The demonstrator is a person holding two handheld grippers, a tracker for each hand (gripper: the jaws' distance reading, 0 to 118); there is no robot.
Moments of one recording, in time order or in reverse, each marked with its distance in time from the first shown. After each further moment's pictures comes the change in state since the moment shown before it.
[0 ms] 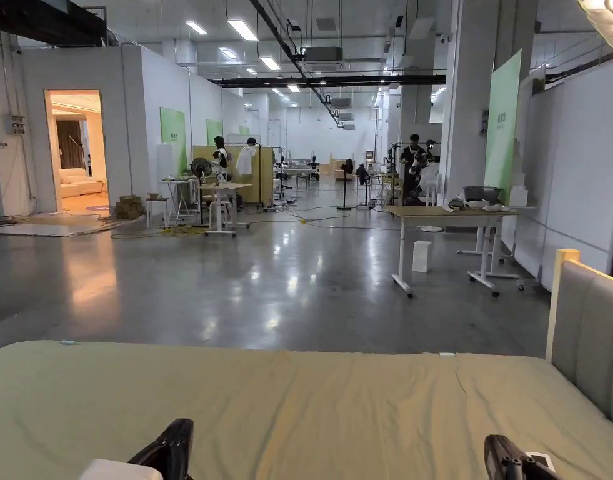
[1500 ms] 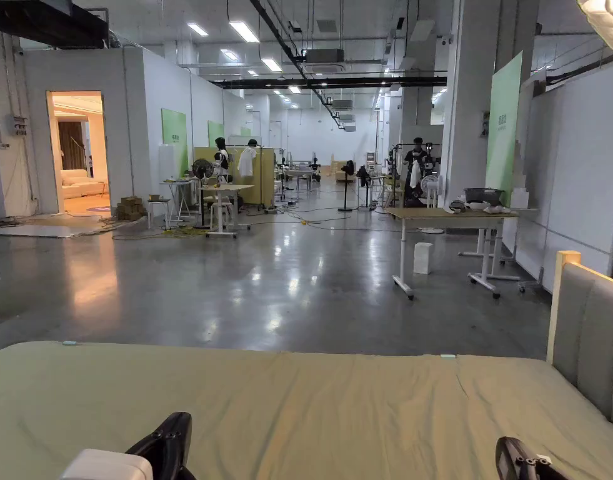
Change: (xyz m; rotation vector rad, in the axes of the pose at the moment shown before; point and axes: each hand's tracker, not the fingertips) left arm -0.008 0.003 0.000 0.006 -0.013 0.045; right arm 0.012 -0.005 -0.006 -0.023 -0.006 -0.090
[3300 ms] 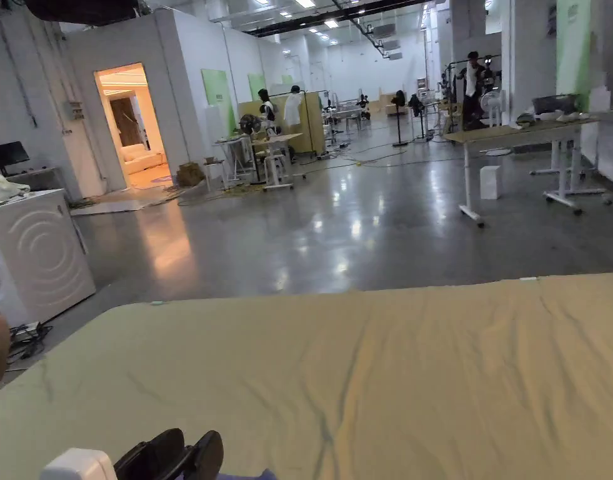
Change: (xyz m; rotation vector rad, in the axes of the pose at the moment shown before) left arm -0.120 -0.064 -0.003 -0.236 -0.163 0.180; right arm 0.024 -0.058 0.015 -0.195 -0.017 -0.057
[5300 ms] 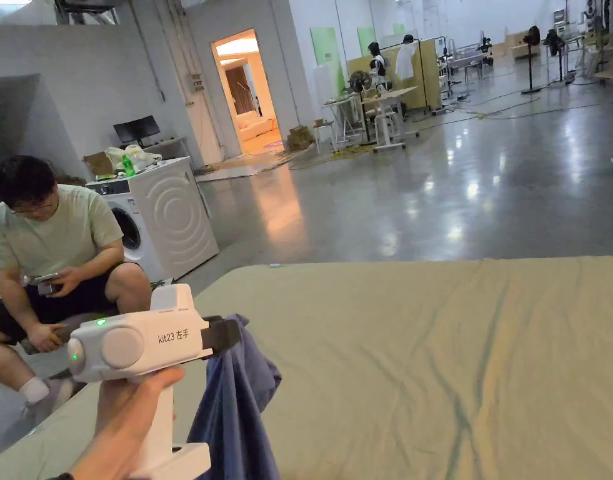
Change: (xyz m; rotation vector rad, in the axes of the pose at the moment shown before) left arm -0.198 0.092 -0.171 -0.278 0.225 0.073; right arm 0.038 -0.112 0.019 -0.469 -0.054 -0.220
